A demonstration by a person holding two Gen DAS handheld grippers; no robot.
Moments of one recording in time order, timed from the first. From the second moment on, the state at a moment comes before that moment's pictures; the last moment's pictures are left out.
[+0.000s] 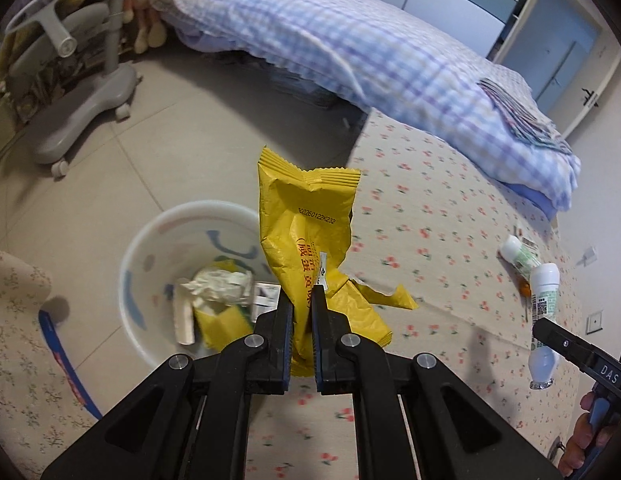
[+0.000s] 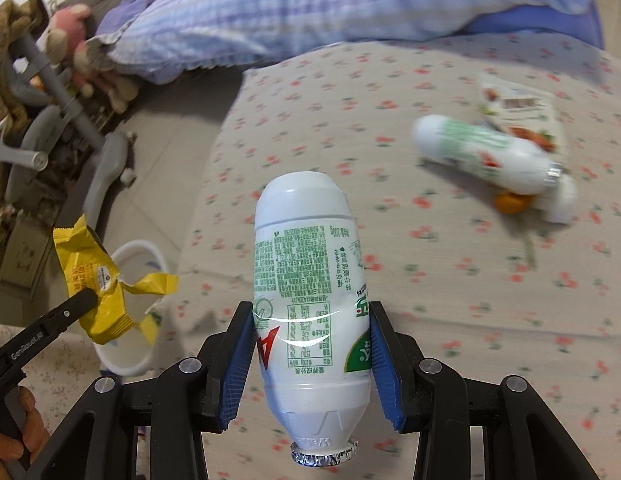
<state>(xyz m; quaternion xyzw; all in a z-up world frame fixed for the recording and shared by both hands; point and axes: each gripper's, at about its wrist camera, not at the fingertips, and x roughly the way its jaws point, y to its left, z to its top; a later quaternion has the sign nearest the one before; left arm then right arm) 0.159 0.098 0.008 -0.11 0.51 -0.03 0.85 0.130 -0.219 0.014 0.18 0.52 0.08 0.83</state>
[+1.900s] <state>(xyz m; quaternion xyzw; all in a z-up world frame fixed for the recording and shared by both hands) 0.137 0.259 -0.013 -0.10 0.53 0.11 0.84 0.188 0.003 -0.037 0.11 0.52 0.25 0.81</state>
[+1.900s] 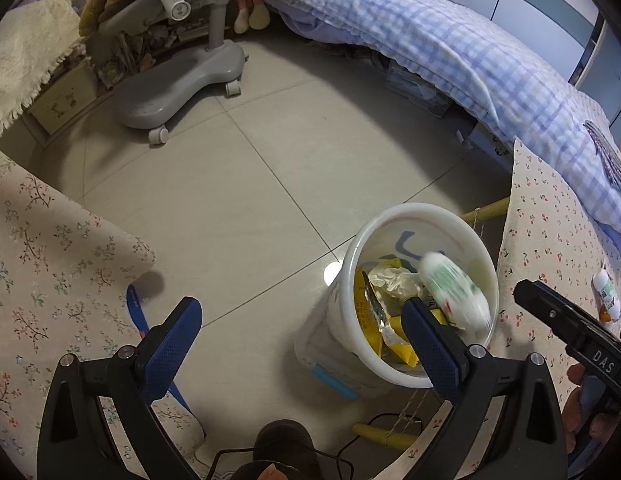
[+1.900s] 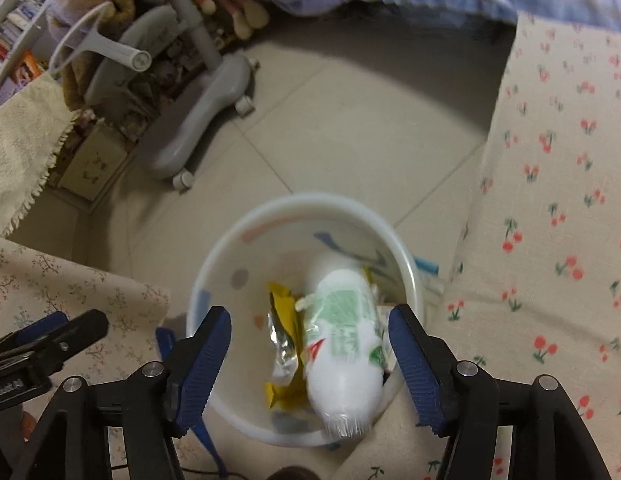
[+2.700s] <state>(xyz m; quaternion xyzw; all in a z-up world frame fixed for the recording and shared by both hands) 0.147 0.180 0.002 -0.10 0.52 0.05 0.84 0.164 -0.115 0.003 0.10 0.48 0.14 0.86</state>
